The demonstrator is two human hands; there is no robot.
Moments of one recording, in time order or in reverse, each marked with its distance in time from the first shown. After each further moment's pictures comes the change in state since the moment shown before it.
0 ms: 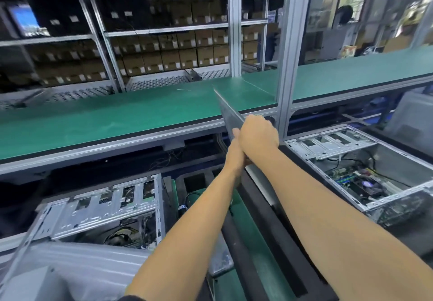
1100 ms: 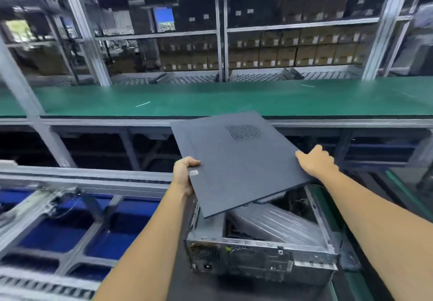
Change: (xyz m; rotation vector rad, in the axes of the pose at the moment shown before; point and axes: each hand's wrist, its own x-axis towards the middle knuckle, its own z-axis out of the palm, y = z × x) left_hand -0.243 0.053 -0.464 -0.409 0.437 0.049; right_hand -0.125 -0.205 0.125 0.205 -0.407 0.075
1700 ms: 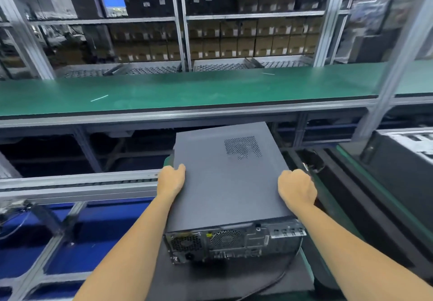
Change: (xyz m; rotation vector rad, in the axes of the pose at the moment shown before) left_hand 0.038 -0.053 -0.026 1.080 0.351 0.129; right_hand -0.085 0.061 0.054 0.131 0.269 0.182
